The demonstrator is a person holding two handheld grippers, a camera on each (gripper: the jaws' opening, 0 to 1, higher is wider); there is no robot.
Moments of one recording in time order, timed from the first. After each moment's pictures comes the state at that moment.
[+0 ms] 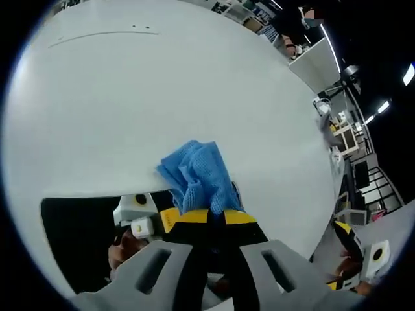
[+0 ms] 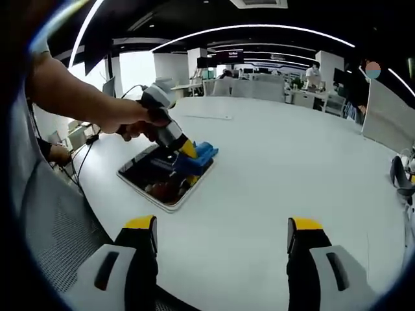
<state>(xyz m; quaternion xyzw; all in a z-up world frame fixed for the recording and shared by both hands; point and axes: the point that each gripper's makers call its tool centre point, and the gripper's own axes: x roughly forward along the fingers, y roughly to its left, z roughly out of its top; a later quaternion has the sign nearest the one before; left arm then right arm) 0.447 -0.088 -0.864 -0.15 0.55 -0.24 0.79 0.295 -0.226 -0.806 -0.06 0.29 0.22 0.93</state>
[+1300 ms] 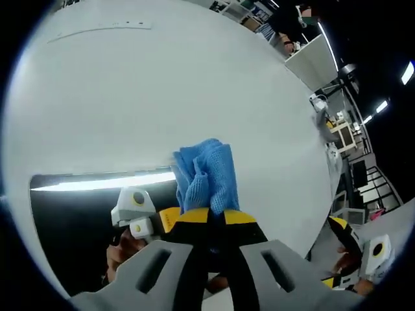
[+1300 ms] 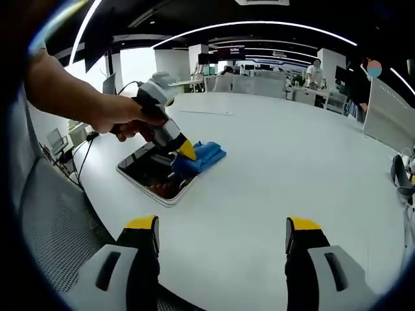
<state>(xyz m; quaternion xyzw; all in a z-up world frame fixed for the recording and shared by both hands) 0.418 -0.099 -0.864 -0.15 0.55 -0.24 0.79 0.293 -0.231 -0.812 -0.06 0.30 0.22 0.92</state>
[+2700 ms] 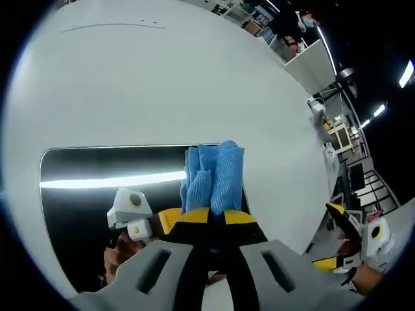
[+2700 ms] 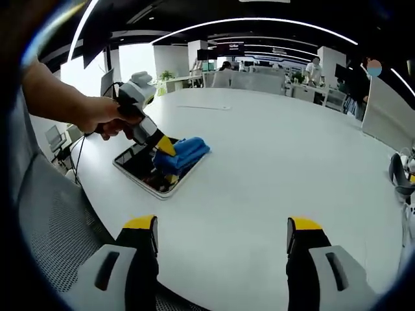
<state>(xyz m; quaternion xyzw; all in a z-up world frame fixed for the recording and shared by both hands) 0.402 -0.065 -0.865 -0.17 0.54 -0.24 0.79 0.291 -0.241 -0.819 -0.07 0.31 0.22 0.92</state>
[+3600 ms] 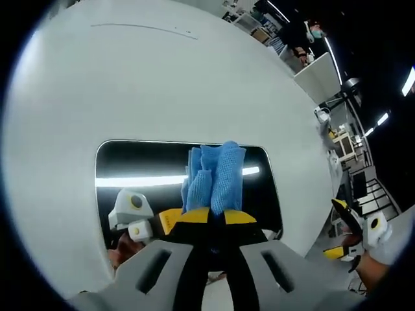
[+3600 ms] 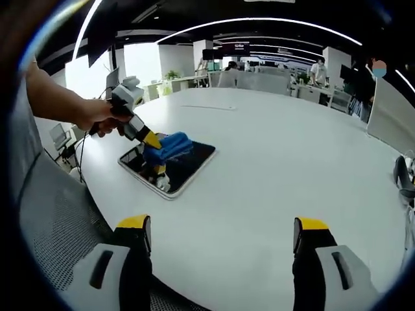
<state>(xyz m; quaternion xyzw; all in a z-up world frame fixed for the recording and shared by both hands) 0.400 0.007 -0.864 -0.18 0.53 -0.22 0.80 0.289 -0.231 -0.818 -0.07 0.31 0.24 0.92</state>
